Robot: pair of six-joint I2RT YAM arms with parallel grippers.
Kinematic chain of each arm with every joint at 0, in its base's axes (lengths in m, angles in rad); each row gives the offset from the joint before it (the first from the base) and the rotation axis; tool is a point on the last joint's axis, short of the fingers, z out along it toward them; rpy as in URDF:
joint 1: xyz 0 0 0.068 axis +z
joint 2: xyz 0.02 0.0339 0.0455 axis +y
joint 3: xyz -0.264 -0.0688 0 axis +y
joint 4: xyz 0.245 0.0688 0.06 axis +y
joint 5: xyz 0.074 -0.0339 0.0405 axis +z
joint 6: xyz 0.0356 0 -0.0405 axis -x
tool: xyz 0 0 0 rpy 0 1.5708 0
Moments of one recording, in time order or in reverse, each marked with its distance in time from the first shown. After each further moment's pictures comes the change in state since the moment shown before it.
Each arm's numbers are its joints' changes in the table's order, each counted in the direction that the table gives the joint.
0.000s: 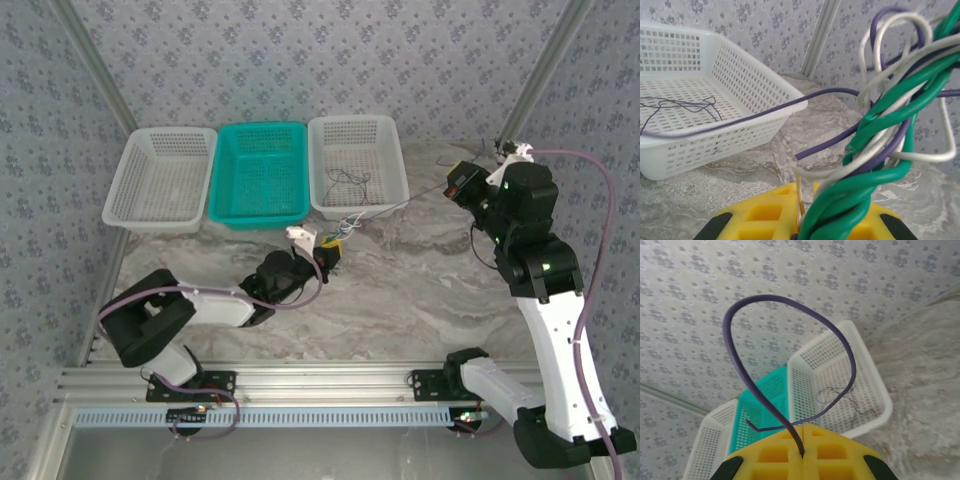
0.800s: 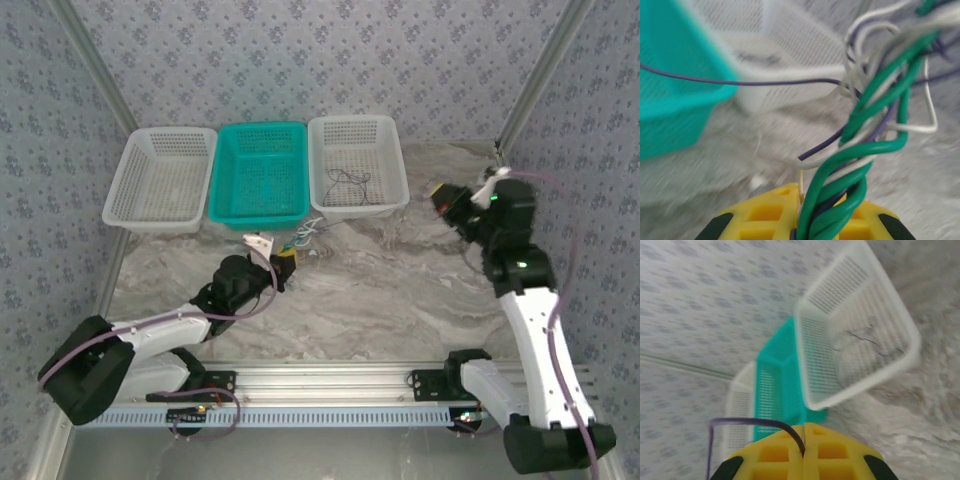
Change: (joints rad) left arm 0.216 -0.388 0.211 0.383 -0.118 -0.032; right arm -0.034 -0.041 0.434 -0.264 0.276 -0.177
